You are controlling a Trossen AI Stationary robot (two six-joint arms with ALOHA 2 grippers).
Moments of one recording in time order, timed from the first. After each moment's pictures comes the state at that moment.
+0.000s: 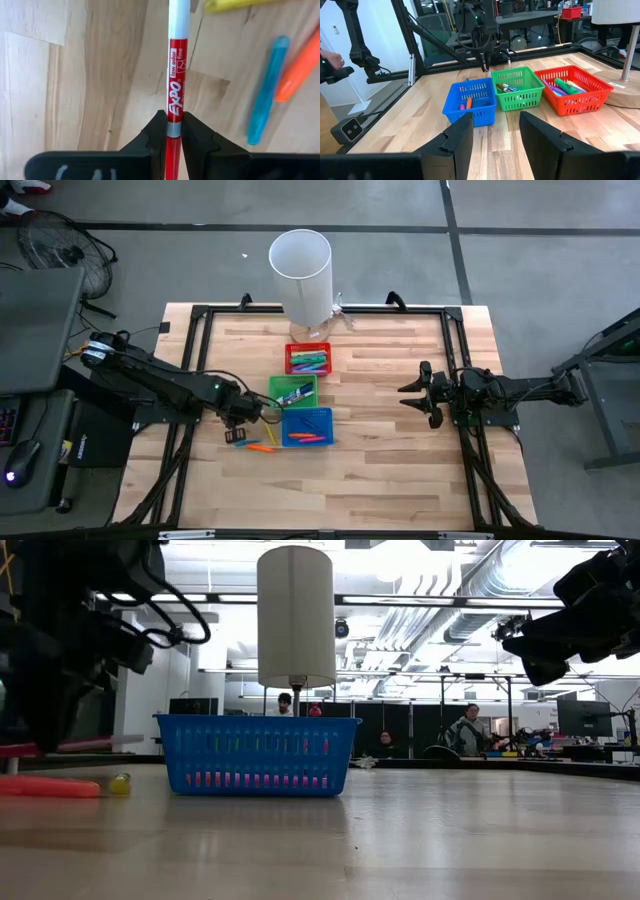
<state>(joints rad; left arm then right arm) -0.25 1.27 0.68 -0.86 -0.03 -0.51 0.03 0.12 0.01 0.03 -0.03 0.18</state>
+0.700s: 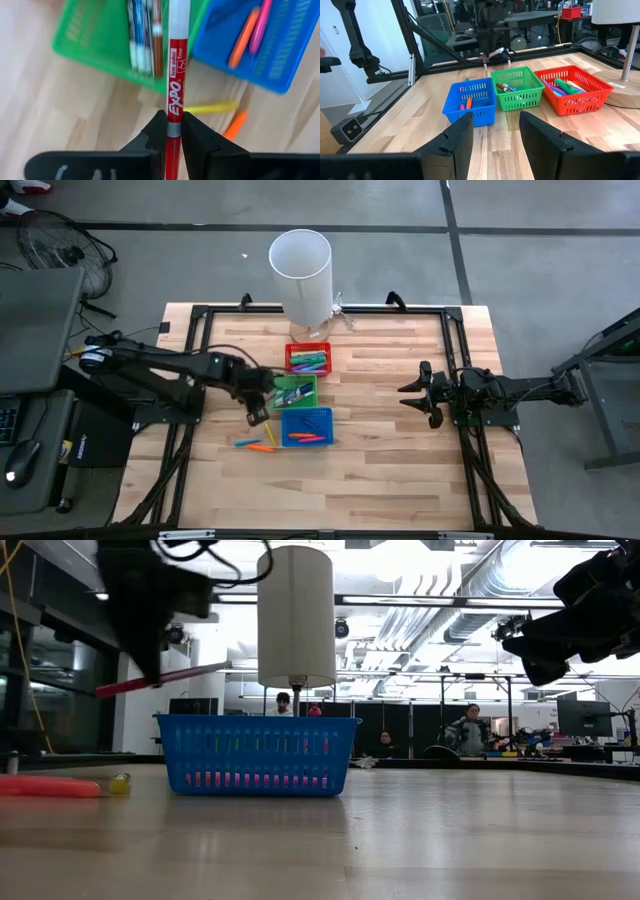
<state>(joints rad) -0.07 1.24 0.91 -0.87 -0.01 -0.50 0.03 0.12 0.01 0.03 -0.03 0.18</state>
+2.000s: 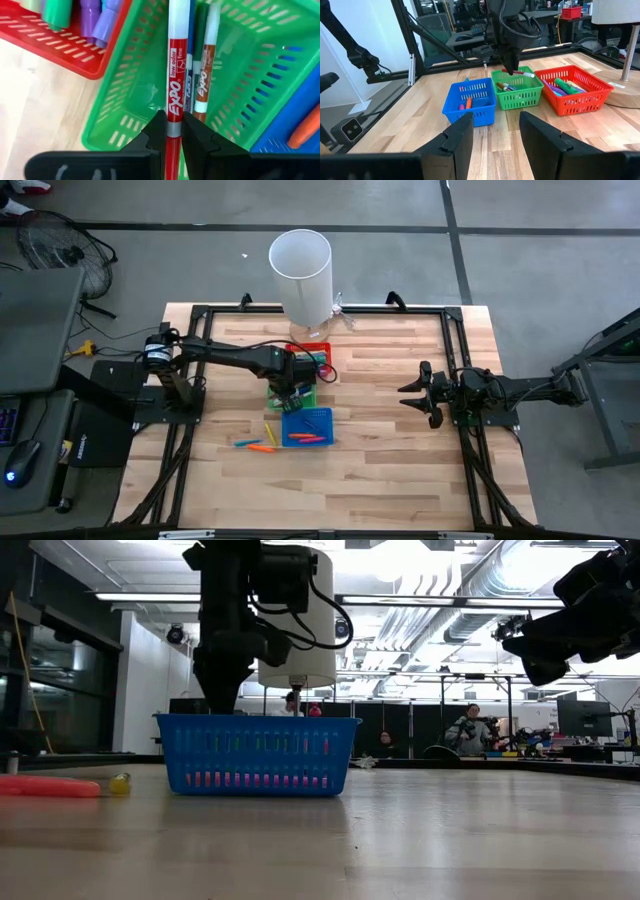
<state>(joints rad) 0.07 1.76 1.30 -1.00 -0.11 -0.41 0.03 0.12 0.01 0.03 -0.03 0.18</state>
